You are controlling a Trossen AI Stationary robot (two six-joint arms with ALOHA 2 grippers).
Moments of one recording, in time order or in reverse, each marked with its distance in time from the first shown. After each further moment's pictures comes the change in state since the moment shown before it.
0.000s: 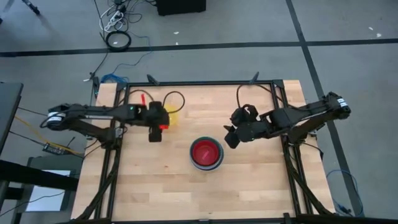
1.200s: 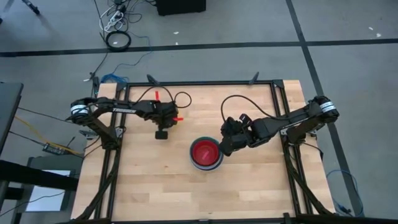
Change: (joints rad) left arm 0.169 0.339 0.032 0.115 0.157 0.139; right arm 0.004 0.192 -0.002 -0.092 -0.064 0.038
